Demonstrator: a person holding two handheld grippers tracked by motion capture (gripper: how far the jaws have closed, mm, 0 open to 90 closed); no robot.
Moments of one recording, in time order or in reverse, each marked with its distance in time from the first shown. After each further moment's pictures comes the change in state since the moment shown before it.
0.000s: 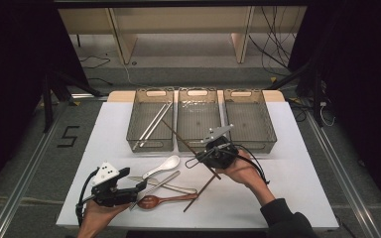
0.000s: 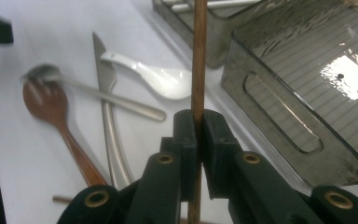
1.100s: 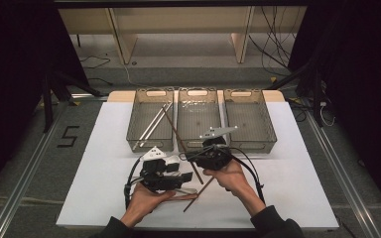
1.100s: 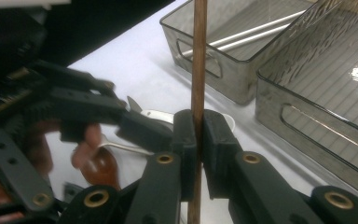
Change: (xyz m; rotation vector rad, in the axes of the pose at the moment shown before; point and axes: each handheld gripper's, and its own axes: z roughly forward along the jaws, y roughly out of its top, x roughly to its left) left arm -0.066 0.053 0.082 0.098 -0.281 -0.148; right arm 0.018 0.007 0.001 -0.182 0.071 0.231
